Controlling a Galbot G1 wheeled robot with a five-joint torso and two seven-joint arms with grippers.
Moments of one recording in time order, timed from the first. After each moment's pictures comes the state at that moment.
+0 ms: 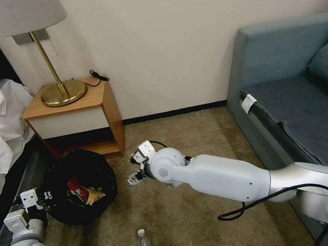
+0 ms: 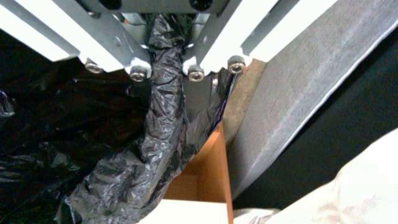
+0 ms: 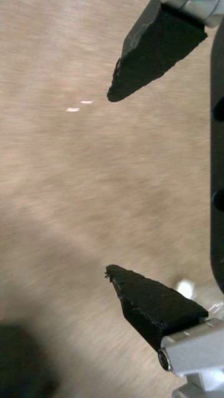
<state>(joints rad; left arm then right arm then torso) 1.42 -1.15 -0.86 -1.88 -0.50 0.35 -0.13 -0.25 1.28 -0.78 1.50 1.42 -0.74 0.77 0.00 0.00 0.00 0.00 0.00</state>
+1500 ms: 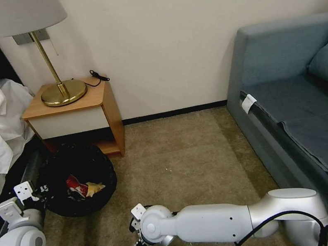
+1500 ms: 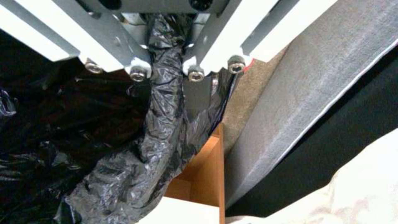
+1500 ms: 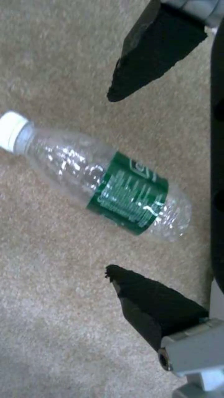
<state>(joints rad) 1.35 -1.14 -0.86 -1.95 -0.64 0.52 -0.27 -0.37 1.44 -1.05 1.39 1.67 -0.74 0.79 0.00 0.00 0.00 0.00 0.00</state>
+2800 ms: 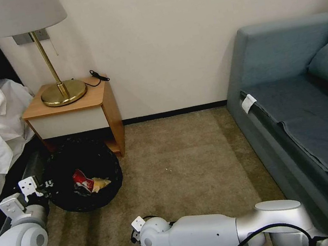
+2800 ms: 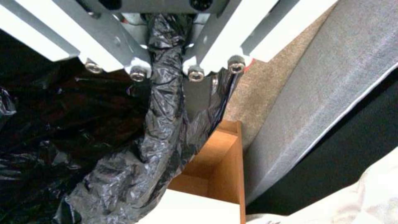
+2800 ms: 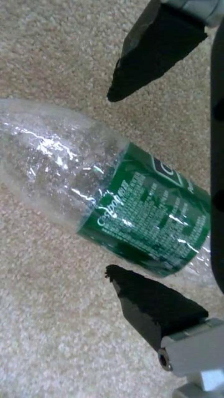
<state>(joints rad) 1.35 -1.15 -0.84 -1.98 -0.66 0.53 -0.26 -0.43 1.51 -1.08 1.17 1.50 -0.74 0.63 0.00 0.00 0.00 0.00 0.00</state>
